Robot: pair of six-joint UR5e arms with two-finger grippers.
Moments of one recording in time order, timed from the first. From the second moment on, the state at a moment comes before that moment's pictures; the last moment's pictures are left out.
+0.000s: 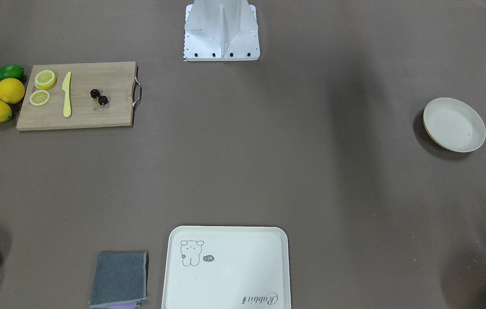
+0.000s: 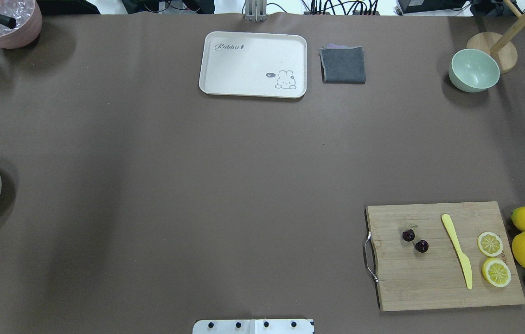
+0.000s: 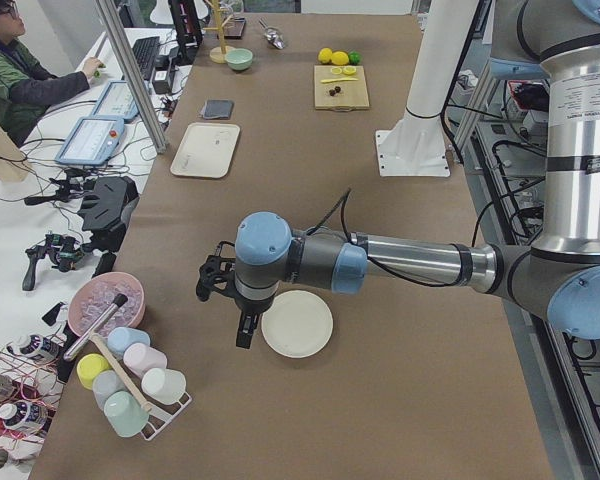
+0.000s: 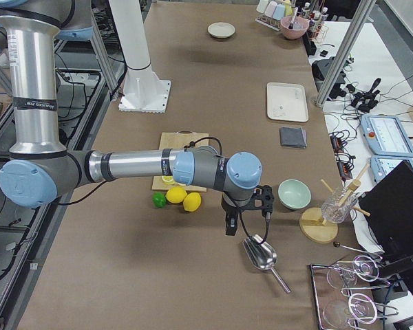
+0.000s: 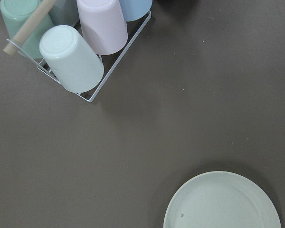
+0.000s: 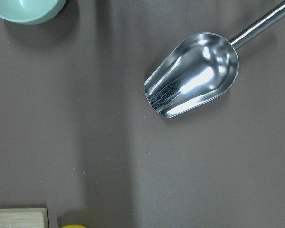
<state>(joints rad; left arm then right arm) -1.66 -1.50 -1.74 -1.66 -2.35 0.05 1.63 -1.58 1.70 -1.79 2.40 -0.08</state>
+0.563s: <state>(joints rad) -1.66 -1.47 -1.75 -1.66 -2.33 0.05 1.63 -1.58 1.70 -1.79 2.40 -0.09</state>
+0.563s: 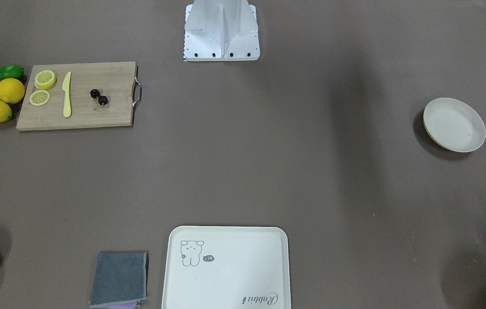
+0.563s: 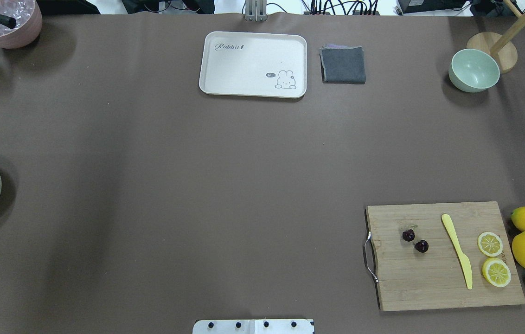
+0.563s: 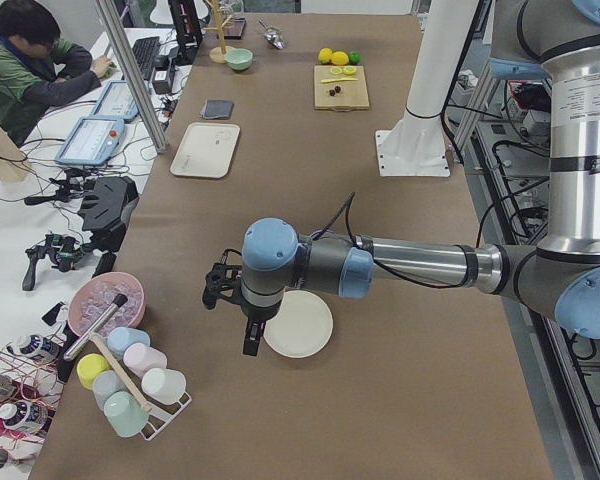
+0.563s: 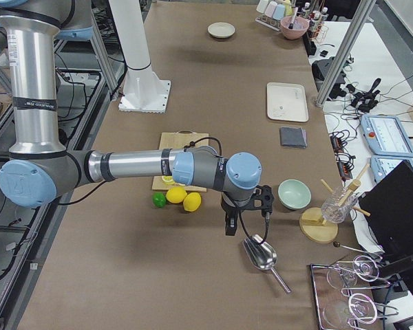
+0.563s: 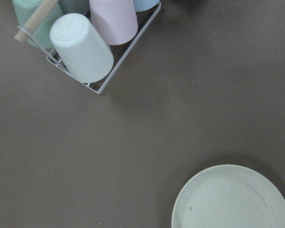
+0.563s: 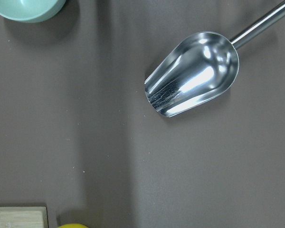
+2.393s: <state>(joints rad) -1.65 -1.45 -1.74 -1.66 -2.33 0.06 1.63 -1.59 1.70 -1.79 2.40 -0.08</state>
